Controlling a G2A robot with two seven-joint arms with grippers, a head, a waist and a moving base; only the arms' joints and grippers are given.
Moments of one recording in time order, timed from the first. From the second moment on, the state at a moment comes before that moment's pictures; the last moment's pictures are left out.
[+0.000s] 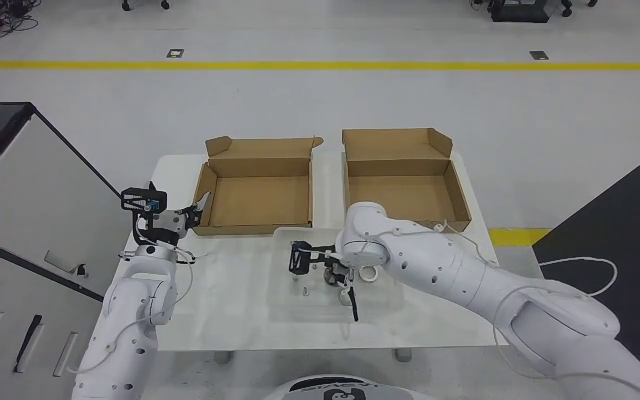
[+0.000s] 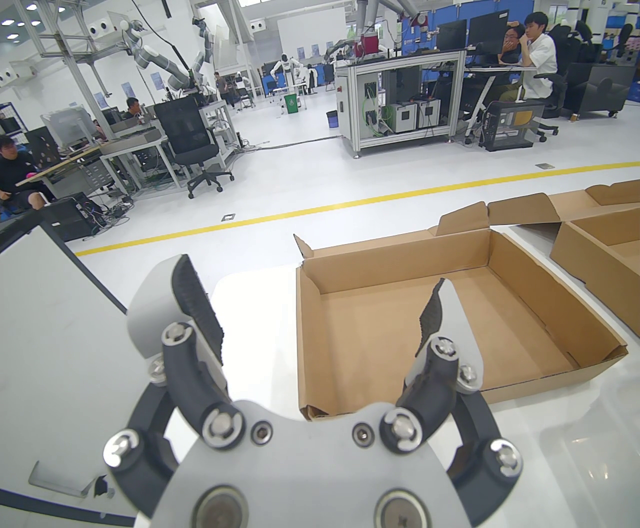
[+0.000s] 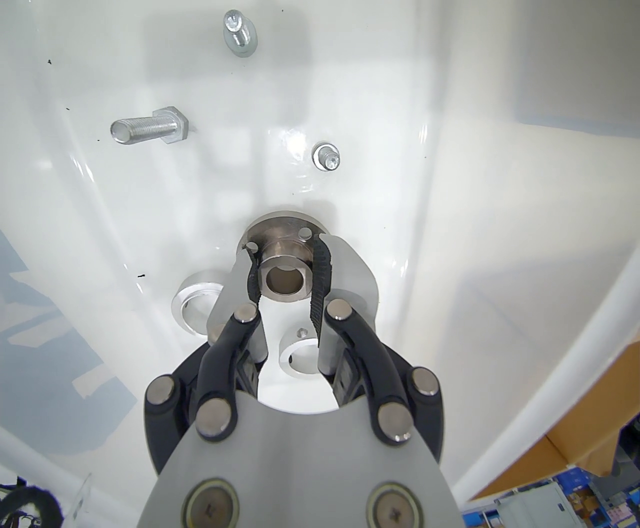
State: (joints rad) left arm 1.73 -1.15 -1.60 -1.80 1.33 0.00 0.00; right arm -0.73 -1.23 0.34 -1.48 -0.77 -0.40 1.31
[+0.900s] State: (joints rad) left arm 1.73 -1.15 -1.60 -1.80 1.33 0.00 0.00; right arm -0.99 -1.01 0.87 -1.82 -0.46 -0.54 1.28
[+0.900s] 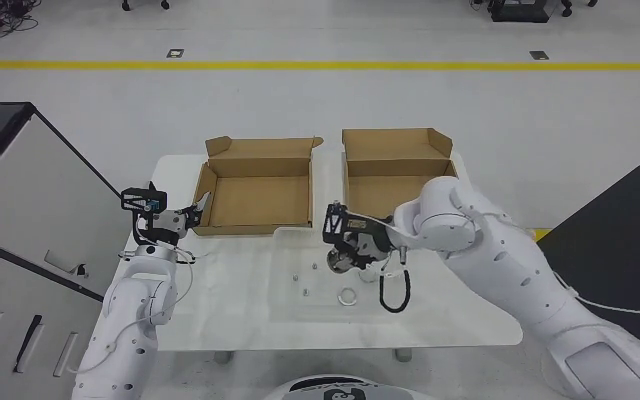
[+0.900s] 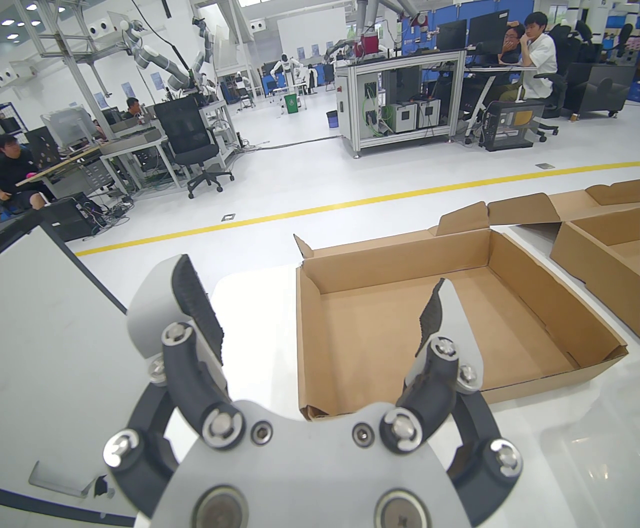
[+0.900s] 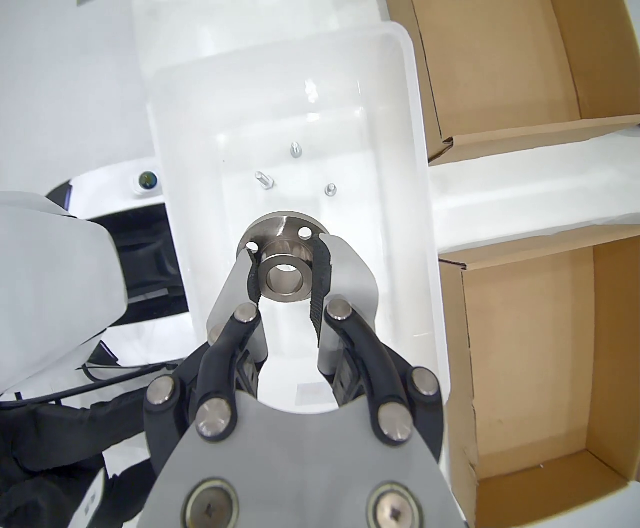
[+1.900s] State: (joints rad) left arm 1.73 -1.15 -1.60 -1.80 1.33 0.00 0.00; right arm -1.11 -0.92 1.12 -1.69 -0.07 -0.59 1.14
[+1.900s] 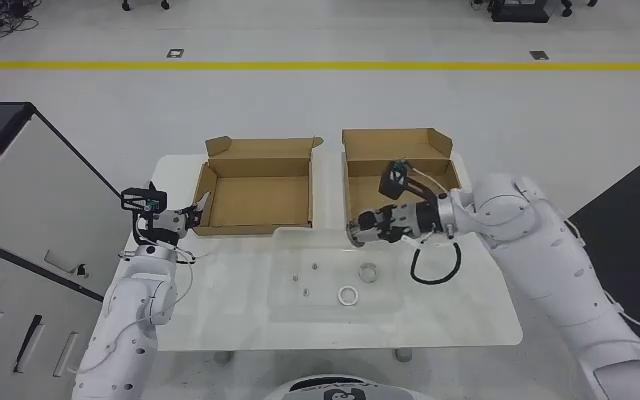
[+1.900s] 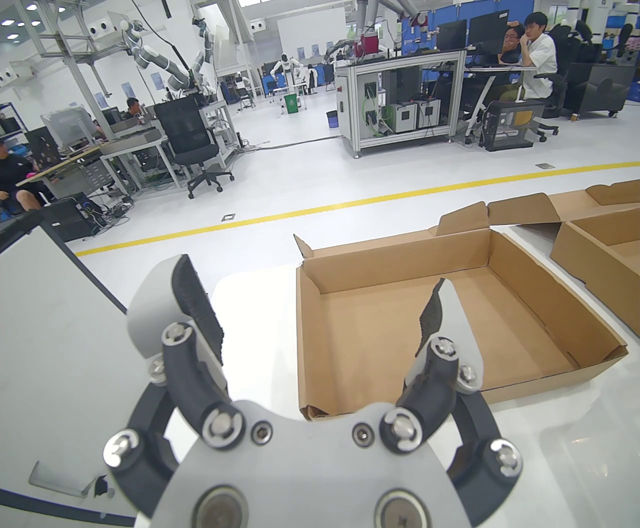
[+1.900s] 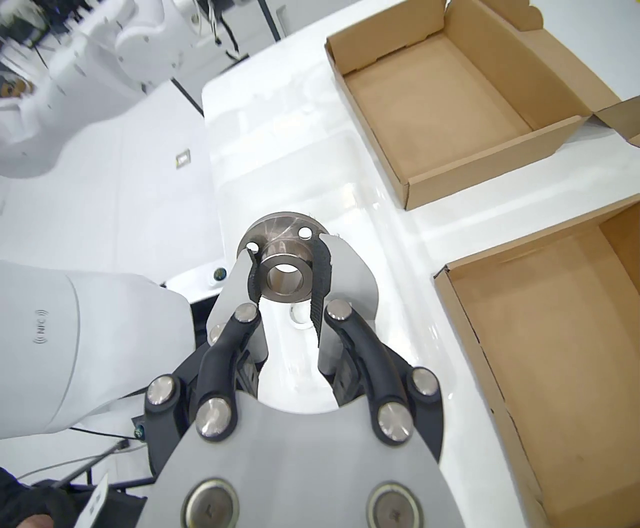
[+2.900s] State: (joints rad) left arm 1.73 -1.15 -1.60 -1.80 1.33 0.00 0.00; right arm -1.12 -0.98 1.18 -1.69 1.25 -0.30 1.52
